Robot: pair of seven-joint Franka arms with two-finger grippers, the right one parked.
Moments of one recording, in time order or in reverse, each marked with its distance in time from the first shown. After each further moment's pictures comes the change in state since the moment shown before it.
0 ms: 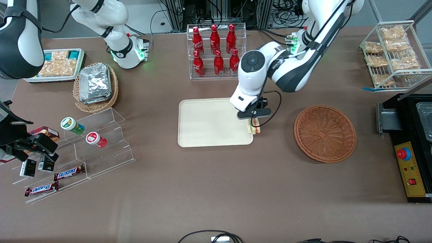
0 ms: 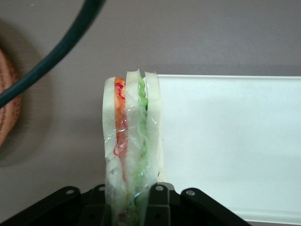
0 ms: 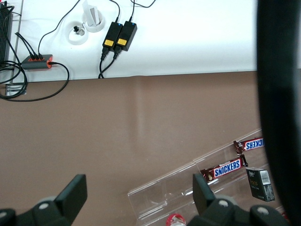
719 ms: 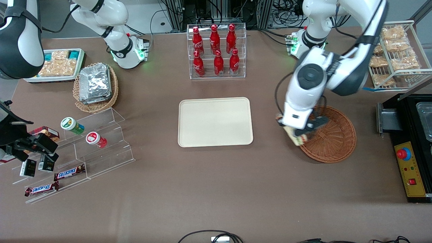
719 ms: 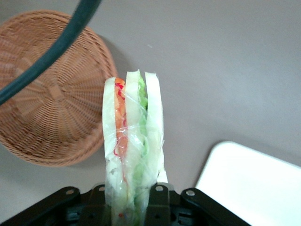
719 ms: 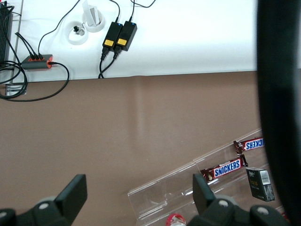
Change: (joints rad) arm 0.169 -0.131 0.080 -0.012 -0.082 -0.098 -0.017
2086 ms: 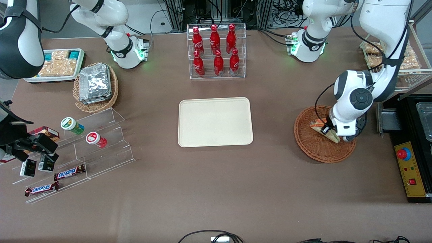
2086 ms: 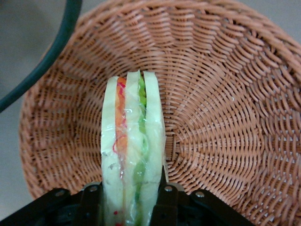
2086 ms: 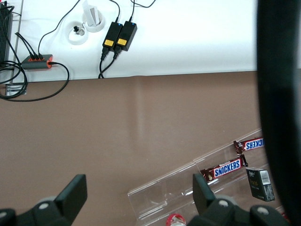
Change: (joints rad) arm 0.020 0.004 0.461 -0.373 -0.004 0.374 -0.037
